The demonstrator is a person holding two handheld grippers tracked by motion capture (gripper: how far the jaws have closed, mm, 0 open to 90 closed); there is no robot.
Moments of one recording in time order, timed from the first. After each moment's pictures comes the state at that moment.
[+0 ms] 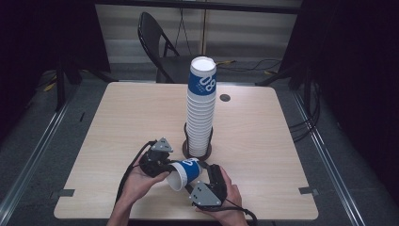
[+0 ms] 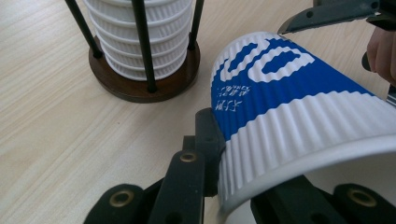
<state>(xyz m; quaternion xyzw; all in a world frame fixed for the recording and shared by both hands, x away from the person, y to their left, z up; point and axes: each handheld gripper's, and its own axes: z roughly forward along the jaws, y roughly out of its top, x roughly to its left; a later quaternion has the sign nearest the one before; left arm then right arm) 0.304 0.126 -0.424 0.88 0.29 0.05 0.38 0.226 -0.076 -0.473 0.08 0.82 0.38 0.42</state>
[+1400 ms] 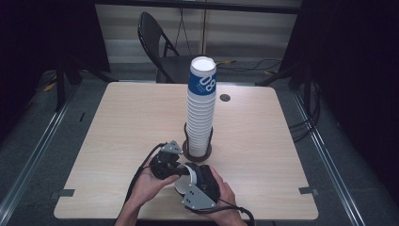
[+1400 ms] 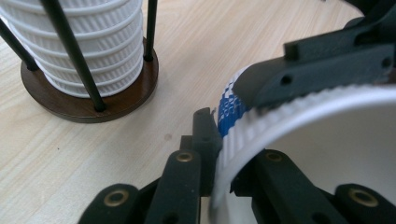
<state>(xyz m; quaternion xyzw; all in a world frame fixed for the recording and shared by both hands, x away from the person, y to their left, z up) 0.303 0.105 -0.435 0.87 0.28 -0.01 0.41 0.221 -0.059 -0.462 0.03 0.82 0.41 0.40</state>
